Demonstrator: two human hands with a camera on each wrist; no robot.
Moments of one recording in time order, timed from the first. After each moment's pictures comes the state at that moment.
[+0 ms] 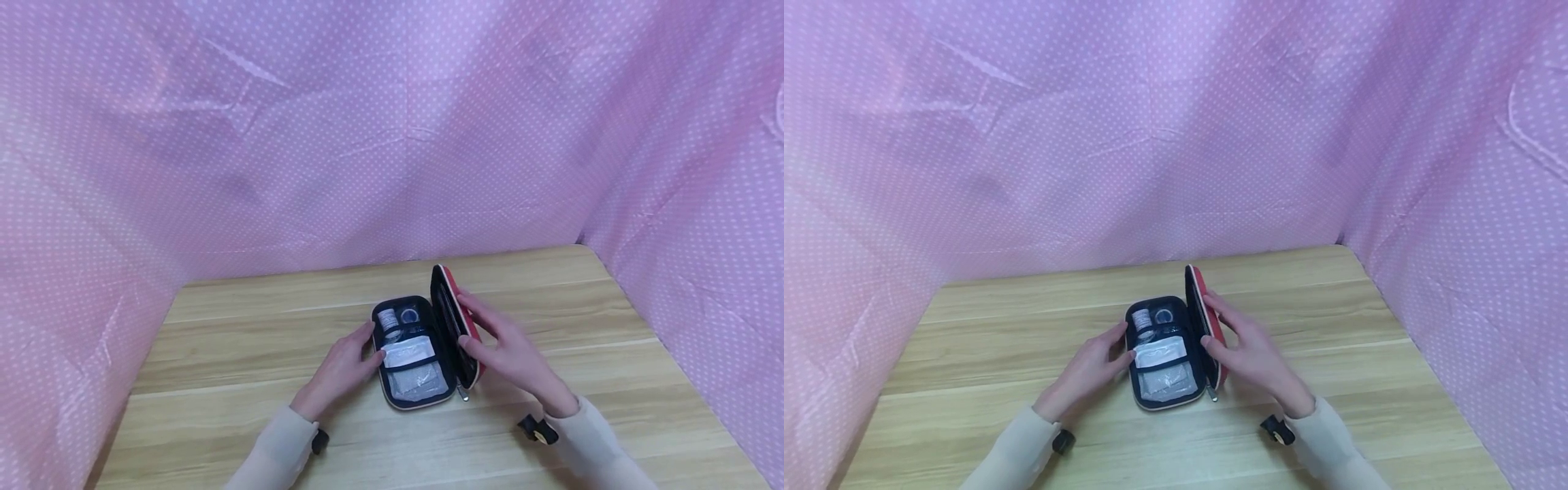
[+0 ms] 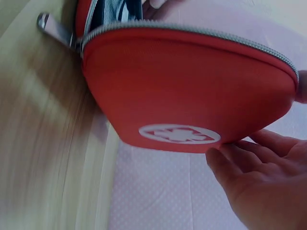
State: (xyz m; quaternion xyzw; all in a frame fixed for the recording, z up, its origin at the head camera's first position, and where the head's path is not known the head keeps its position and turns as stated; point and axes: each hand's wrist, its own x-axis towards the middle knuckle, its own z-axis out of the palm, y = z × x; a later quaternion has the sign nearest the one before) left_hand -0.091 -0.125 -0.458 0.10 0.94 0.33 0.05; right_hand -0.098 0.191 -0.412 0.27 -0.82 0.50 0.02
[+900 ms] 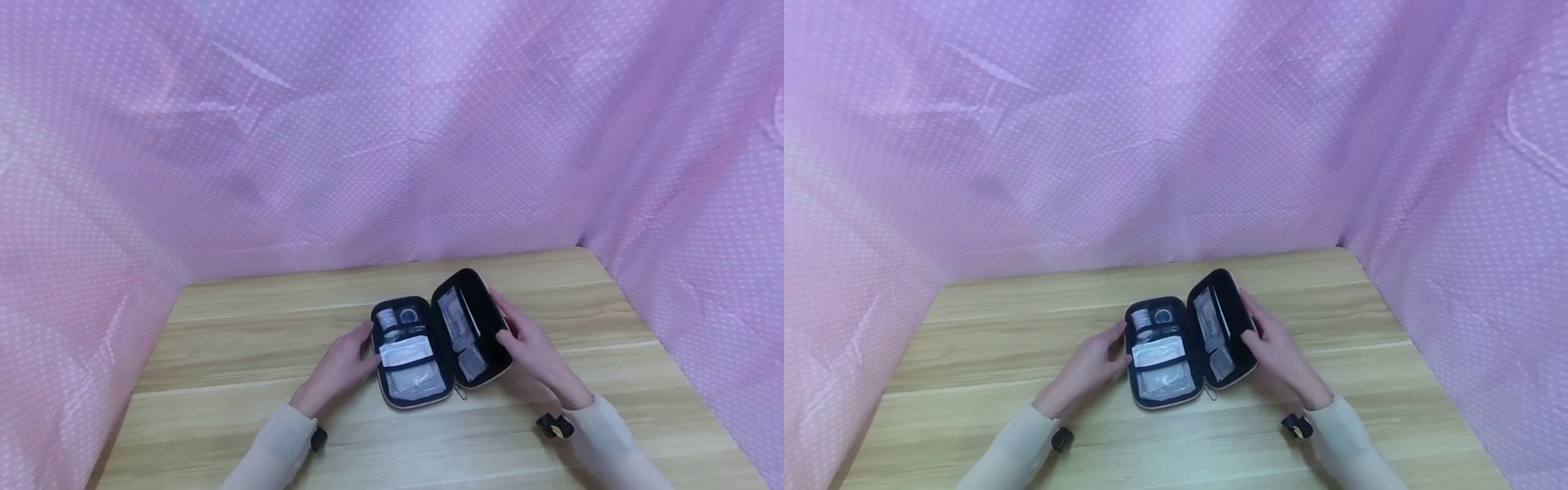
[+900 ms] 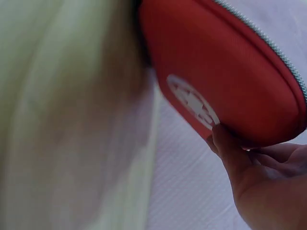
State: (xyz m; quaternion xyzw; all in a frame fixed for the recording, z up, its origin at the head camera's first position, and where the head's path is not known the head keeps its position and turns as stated) left_hand -0.092 -0.130 -0.458 0.09 0.94 0.33 0.06; right_hand -0.112 0.225 -0.437 0.20 -0.84 0.50 0.03
